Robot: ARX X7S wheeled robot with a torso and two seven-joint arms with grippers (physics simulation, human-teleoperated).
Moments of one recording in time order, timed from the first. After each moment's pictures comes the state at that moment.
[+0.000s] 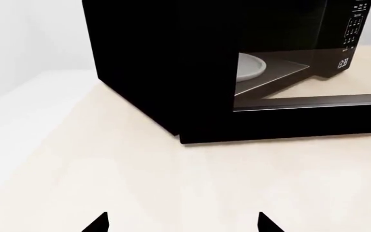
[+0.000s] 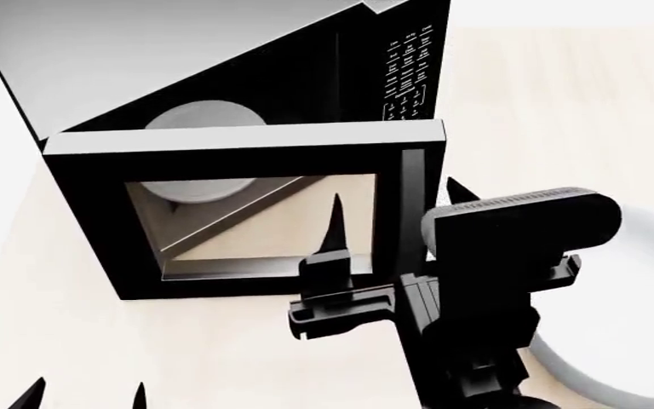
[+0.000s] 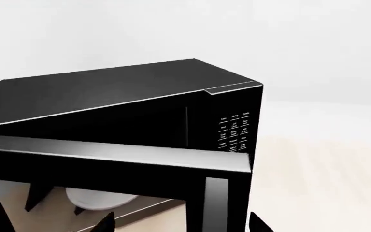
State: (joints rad) left arm -0.04 -0.26 0.32 -0.01 -0.23 0.08 -0.30; right arm 0.55 0.35 -0.18 -0.60 0.67 0.90 0.34
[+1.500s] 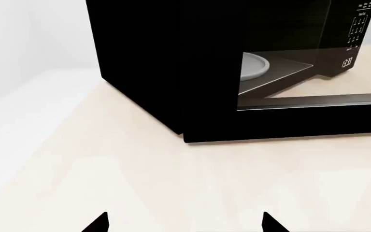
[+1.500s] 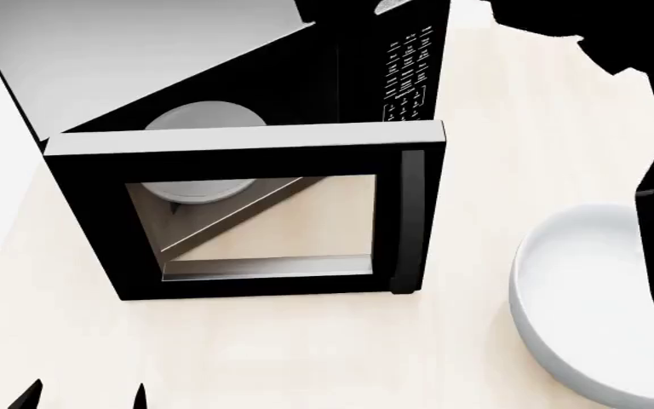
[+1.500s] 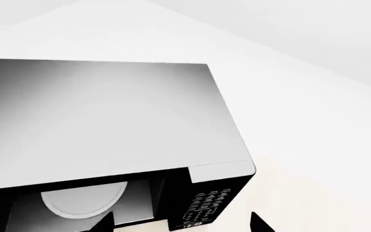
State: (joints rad) left arm -0.04 -0.28 0.34 -0.01 -0.25 0.09 -0.33; right arm 1.83 0.32 -0.69 0.45 0.88 1.32 0.04
